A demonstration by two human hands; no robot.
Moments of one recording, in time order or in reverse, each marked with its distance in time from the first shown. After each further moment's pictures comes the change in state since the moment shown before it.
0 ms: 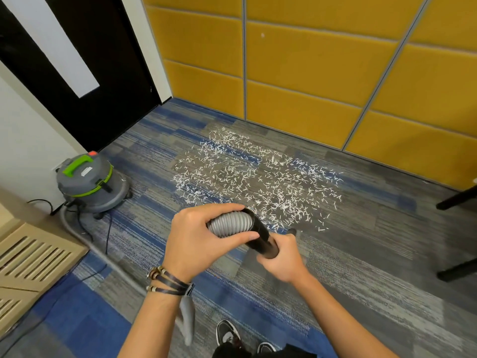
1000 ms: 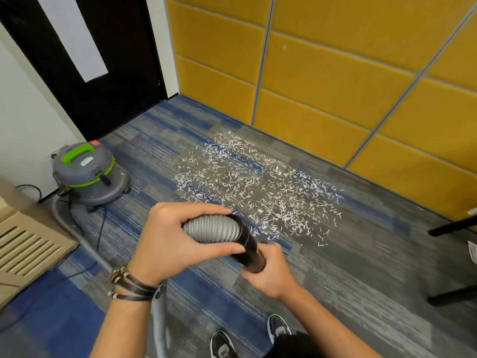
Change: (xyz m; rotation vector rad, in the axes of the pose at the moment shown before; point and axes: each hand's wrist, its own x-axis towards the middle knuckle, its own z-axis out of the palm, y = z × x) left_hand 0.015 -0.077 -0.123 -0.138 0.036 0.096; right_hand 0.038 -0.089 0.096 0.032 -0.120 -0.088
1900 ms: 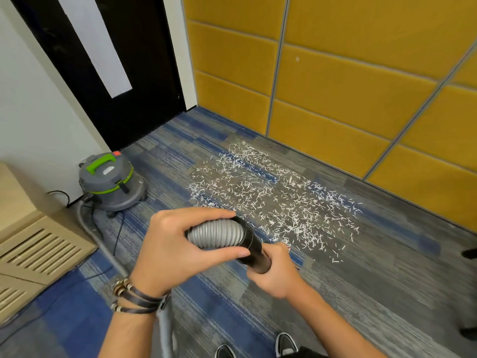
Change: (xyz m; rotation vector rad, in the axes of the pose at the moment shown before) left_hand 0.018 0.036 0.029 0.128 0.080 0.056; right_hand 0.023 0.002 -0.050 0.033 -0.083 -0.085
